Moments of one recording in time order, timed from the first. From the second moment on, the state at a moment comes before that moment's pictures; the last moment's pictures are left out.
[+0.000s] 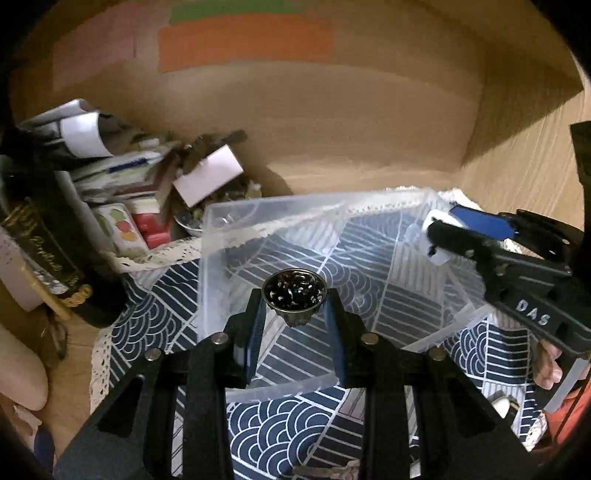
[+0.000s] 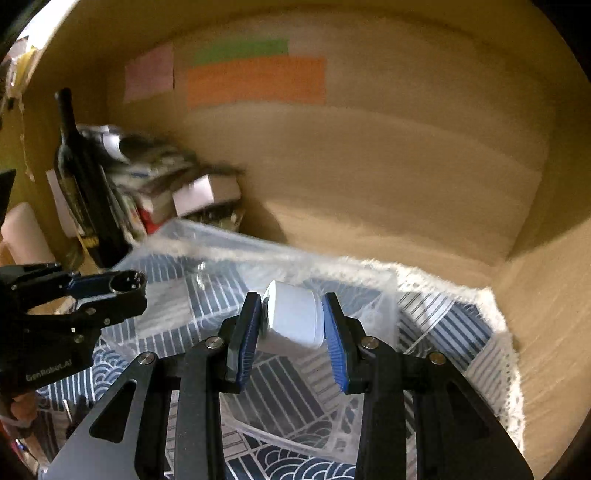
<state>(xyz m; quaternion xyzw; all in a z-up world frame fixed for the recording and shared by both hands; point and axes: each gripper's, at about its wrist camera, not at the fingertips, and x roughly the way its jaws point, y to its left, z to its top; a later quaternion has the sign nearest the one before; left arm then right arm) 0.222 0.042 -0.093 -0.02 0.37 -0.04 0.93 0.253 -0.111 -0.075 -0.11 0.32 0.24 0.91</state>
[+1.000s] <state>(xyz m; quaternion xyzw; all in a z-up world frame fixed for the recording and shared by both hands) 0.146 0.047 -0.041 0.02 0.29 -0.01 0.96 0.183 -0.125 -0.036 -0.11 0.27 0.26 0.92</state>
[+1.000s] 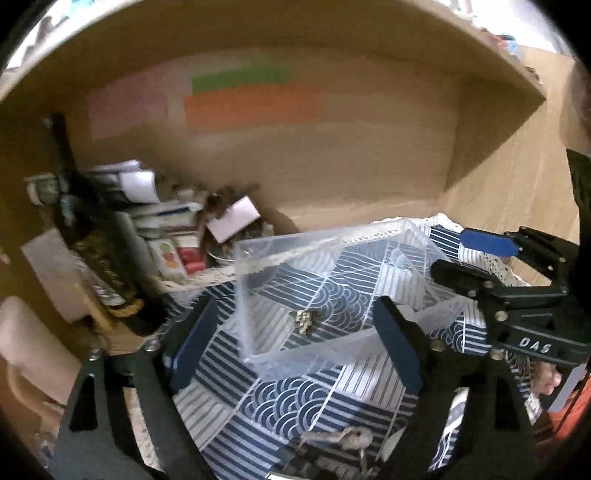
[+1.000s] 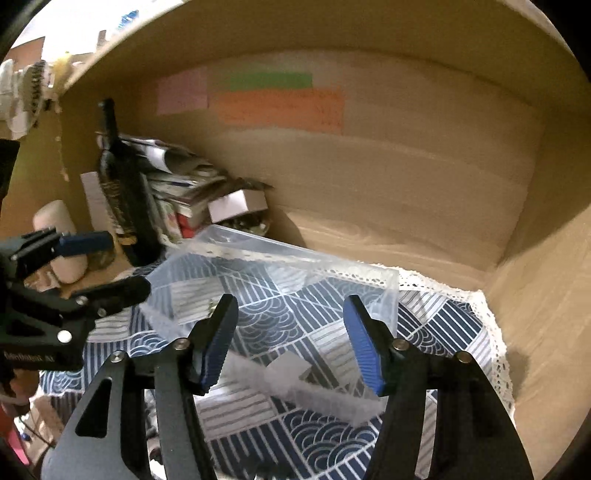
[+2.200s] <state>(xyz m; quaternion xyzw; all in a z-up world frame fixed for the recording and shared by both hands) 0.100 0.063 -0.158 -0.05 0.43 -0.05 0.90 0.110 -0.095 -0.142 -0.17 0.39 0.33 0.84</state>
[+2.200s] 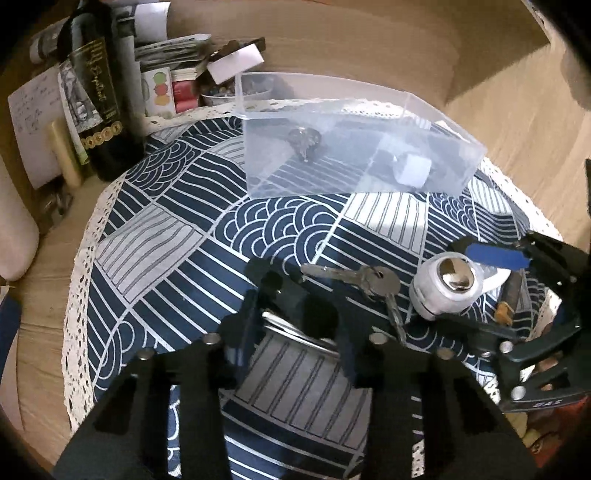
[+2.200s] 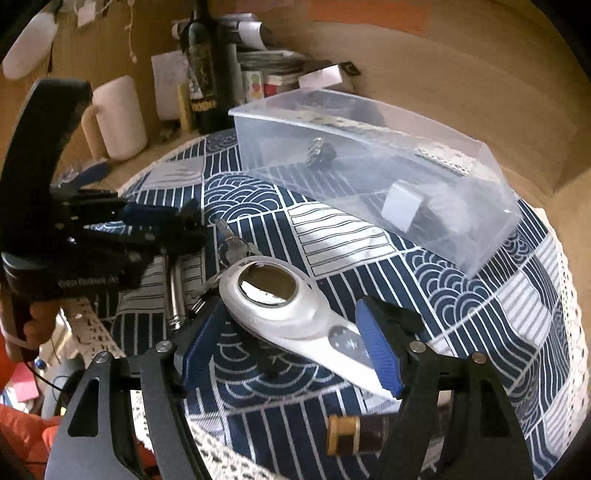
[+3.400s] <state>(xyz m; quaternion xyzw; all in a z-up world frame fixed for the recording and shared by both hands) 0.097 0.056 -0.064 -0.04 0.31 -0.05 0.95 0.137 -0.144 -0.042 -0.07 0.27 0.26 0.92</state>
